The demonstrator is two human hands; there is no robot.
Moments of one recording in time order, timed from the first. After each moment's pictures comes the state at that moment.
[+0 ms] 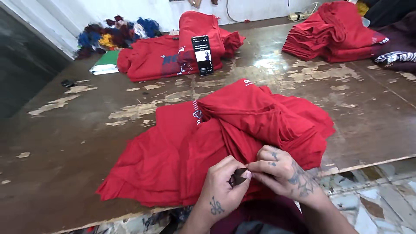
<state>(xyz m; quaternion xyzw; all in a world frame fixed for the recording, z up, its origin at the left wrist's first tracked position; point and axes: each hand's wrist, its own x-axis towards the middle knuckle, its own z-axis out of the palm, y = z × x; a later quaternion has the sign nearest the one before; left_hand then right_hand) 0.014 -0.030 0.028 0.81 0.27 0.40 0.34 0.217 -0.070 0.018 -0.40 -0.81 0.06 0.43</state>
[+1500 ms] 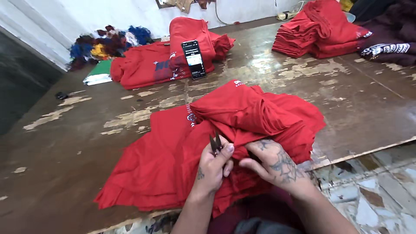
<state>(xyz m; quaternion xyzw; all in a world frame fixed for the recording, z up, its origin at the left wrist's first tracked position) 0.039 -0.007 0.034 0.52 0.23 0.46 0.68 0.214 -0.068 0.020 -0.52 -0.75 0.00 0.41</state>
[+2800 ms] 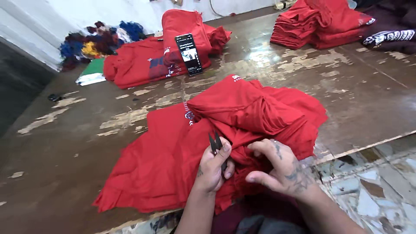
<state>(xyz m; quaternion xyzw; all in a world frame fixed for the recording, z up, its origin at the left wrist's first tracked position) 0.035 -0.005 0.021 0.47 0.21 0.42 0.75 0.213 -0.080 0.018 -0.49 -0.73 0.02 0.47</state>
